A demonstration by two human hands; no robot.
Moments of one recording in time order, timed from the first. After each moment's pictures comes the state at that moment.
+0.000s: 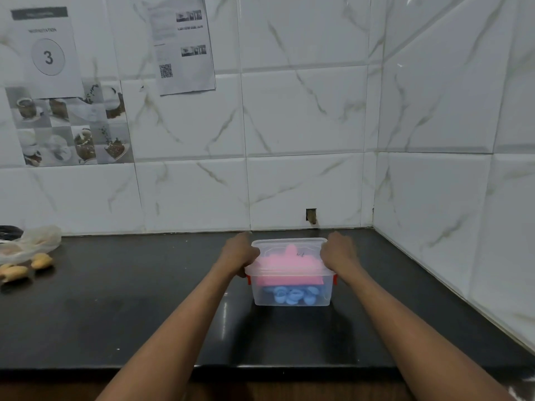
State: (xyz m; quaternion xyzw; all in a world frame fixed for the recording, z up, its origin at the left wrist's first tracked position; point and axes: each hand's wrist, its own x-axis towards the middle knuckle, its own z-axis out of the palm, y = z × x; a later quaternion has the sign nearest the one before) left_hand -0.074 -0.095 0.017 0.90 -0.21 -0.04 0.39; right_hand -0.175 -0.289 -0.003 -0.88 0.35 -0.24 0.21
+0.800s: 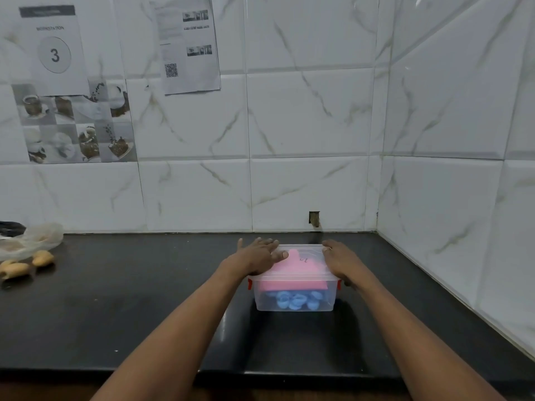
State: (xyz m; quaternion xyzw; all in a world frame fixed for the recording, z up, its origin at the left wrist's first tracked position) left_hand -0.056 -0.118 0.006 0.91 -0.39 -0.02 0.09; right_hand -0.177 -0.299 -0.007 -0.92 0.25 -0.17 0.26
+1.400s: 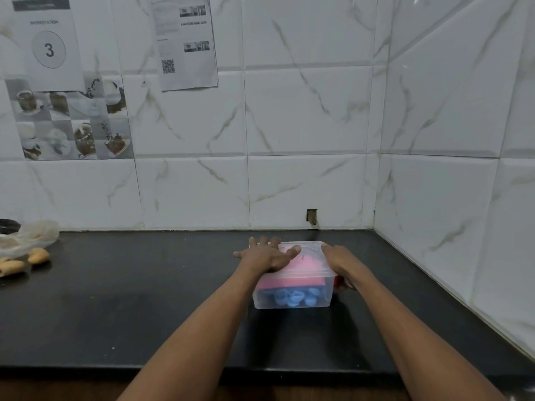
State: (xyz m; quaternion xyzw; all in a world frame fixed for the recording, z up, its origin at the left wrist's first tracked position) left_hand -0.082 -0.143 0.006 0.95 -0.29 -0.04 0.11; right_hand -0.183 -0.292 -0.007 -0.80 0.35 -0.14 0.46
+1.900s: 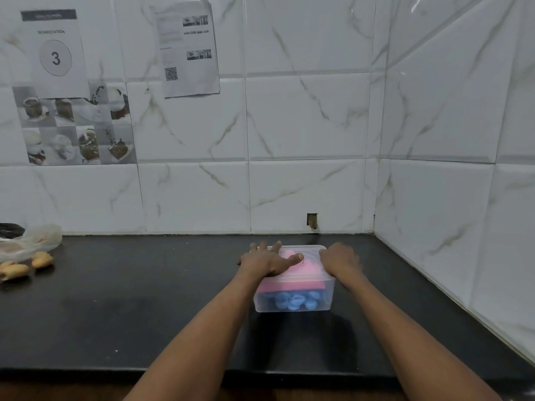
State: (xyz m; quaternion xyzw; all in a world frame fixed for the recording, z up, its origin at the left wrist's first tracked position) left_hand -0.087 -0.141 0.006 0.95 -0.28 -0.05 0.10; right_hand -0.181 -0.286 0.001 -0.86 0.40 -0.19 0.25
